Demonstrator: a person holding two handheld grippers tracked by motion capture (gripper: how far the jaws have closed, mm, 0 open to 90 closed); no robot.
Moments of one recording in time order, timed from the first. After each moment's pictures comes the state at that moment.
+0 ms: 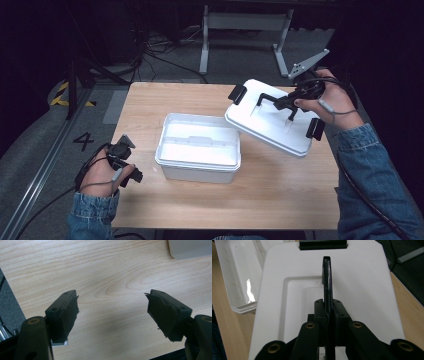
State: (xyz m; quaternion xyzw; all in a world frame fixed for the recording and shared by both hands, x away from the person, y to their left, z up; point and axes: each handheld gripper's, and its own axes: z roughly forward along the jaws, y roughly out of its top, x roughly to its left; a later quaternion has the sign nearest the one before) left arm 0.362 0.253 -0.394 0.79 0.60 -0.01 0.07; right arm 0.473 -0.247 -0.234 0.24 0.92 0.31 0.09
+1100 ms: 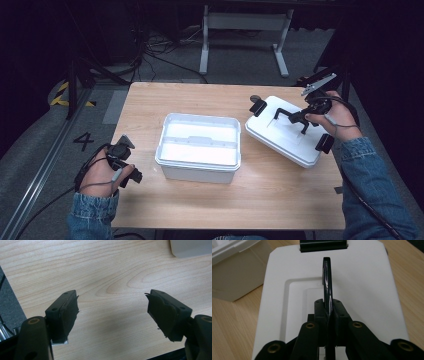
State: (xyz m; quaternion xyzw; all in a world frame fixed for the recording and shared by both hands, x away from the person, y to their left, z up) left arm 0.361 0.254 -0.395 0.79 0.61 -0.01 0.07; right arm 0.496 -0.310 -0.319 0.32 0.90 0.28 0.07
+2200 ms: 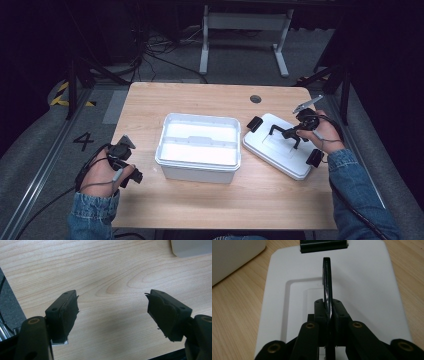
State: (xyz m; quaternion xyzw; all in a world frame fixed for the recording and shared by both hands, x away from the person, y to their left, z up) left arm 0.362 0.253 -0.396 0.79 0.60 -0.01 0.07; right arm 0.504 -0.316 -0.404 0.34 0.90 0.28 0.04
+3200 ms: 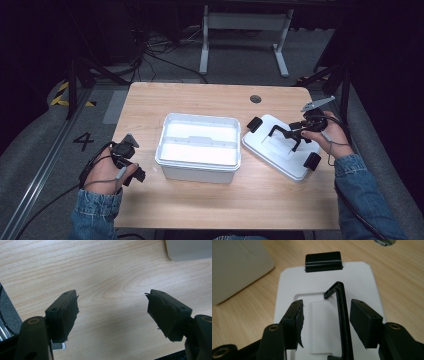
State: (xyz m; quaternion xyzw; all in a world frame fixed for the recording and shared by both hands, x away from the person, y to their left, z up) left arm 0.368 0.246 -0.396 0.80 0.60 -0.01 0.06; right arm 0.483 -0.324 -0.382 0.34 0.87 0.34 0.08
